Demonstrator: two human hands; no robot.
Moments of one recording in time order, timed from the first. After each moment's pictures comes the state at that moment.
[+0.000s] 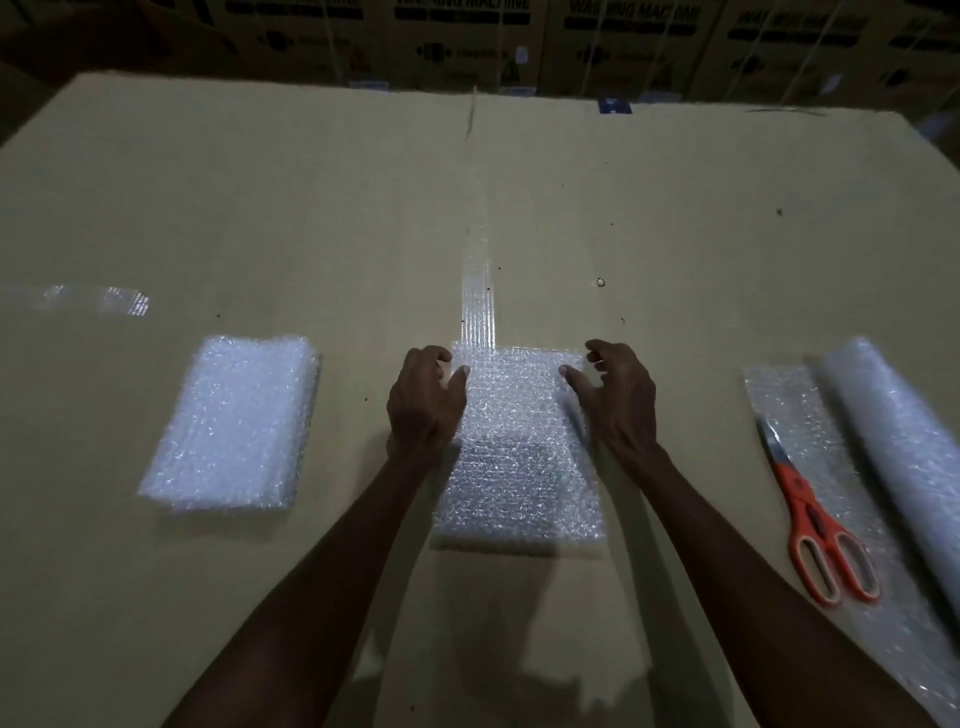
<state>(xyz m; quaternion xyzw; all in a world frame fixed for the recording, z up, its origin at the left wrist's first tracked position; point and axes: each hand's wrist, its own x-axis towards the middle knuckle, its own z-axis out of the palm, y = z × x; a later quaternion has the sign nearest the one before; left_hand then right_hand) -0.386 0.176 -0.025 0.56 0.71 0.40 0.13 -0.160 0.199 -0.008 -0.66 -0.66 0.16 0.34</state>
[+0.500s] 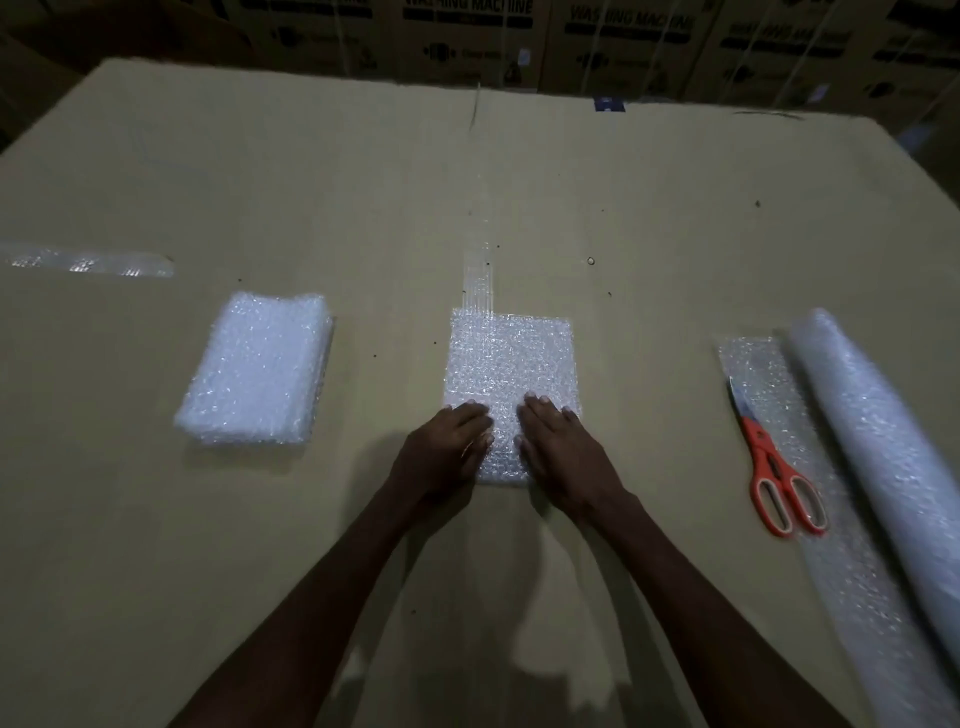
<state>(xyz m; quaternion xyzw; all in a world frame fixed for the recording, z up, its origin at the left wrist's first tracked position) -0.388 0.071 -0.065 0.82 0.47 0.33 0.05 -0.173 0.080 -0.042 -0.51 -0.85 0.11 0.12</state>
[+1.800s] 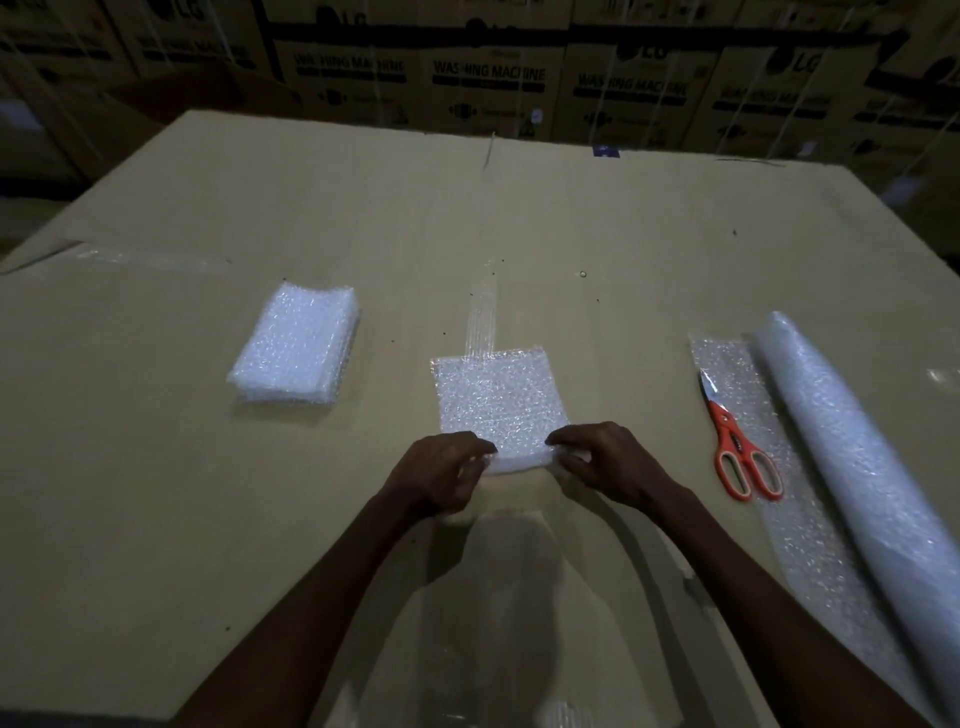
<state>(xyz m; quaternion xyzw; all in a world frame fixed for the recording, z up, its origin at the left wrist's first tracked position) -0.377 -0.018 -0.024 0.81 0.49 0.31 0.10 -0.104 0.029 0.017 -0.43 -0.86 0.19 0.19</state>
